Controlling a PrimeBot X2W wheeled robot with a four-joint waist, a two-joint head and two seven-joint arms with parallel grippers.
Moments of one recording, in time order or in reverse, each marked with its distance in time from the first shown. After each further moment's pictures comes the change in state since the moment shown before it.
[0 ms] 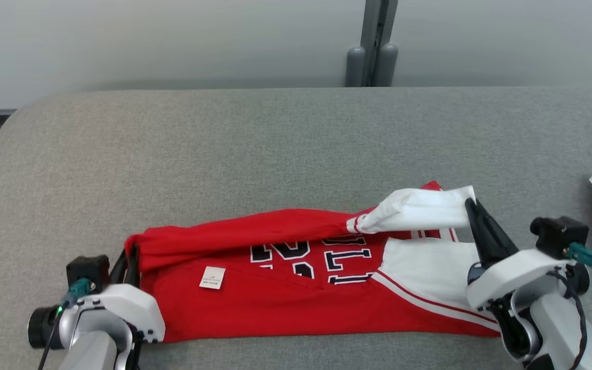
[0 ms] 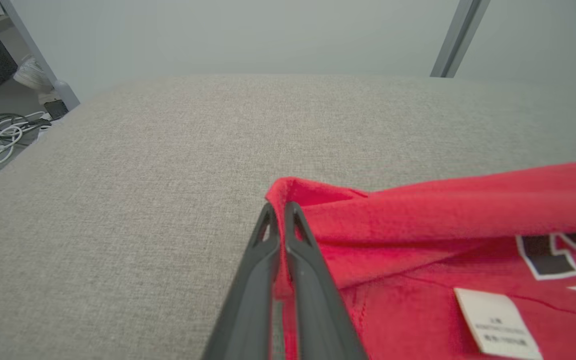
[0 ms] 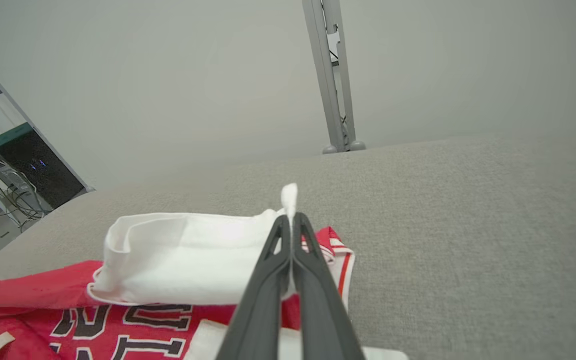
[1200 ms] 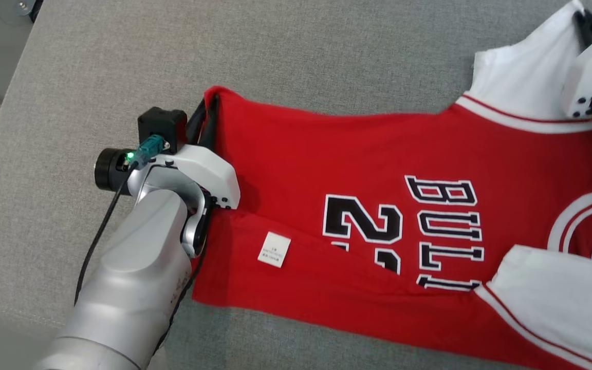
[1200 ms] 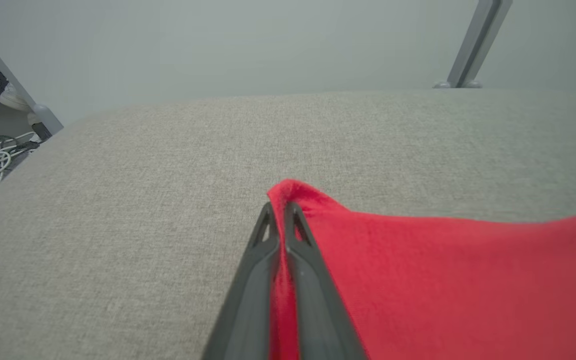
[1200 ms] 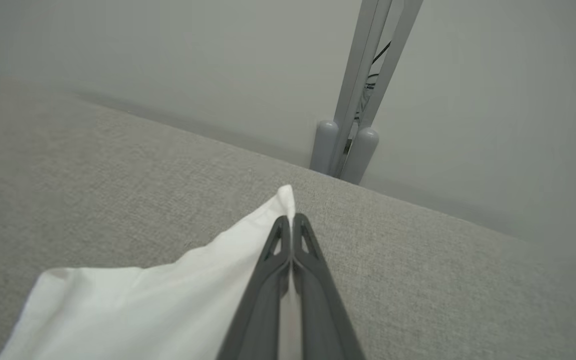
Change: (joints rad) left arm -0.405 -0.101 -0.326 0.017 -0.168 0.063 0.002; right arm -0.758 -0.121 0.107 0.573 -0.231 0.000 0.219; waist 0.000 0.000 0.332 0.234
